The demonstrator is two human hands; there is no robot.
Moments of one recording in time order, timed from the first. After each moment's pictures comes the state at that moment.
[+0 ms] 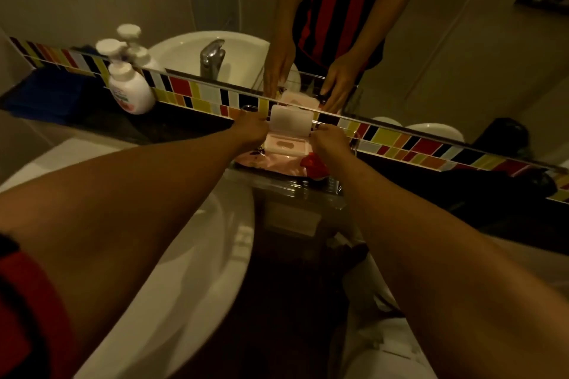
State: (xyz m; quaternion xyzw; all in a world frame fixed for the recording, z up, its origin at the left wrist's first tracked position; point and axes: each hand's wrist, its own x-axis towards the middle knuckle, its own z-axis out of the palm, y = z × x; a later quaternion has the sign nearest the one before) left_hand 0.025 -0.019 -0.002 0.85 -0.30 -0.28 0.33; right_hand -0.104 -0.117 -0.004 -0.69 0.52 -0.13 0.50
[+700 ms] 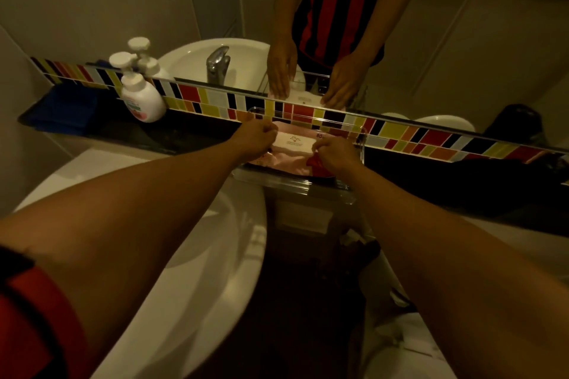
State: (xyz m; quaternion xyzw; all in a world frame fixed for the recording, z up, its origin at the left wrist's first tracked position) left_hand 0.025 0.001 -0.017 0.83 -0.37 -0.24 0.33; right_hand -0.127 -0.109 -0.022 -0.80 0.44 -0.07 0.40
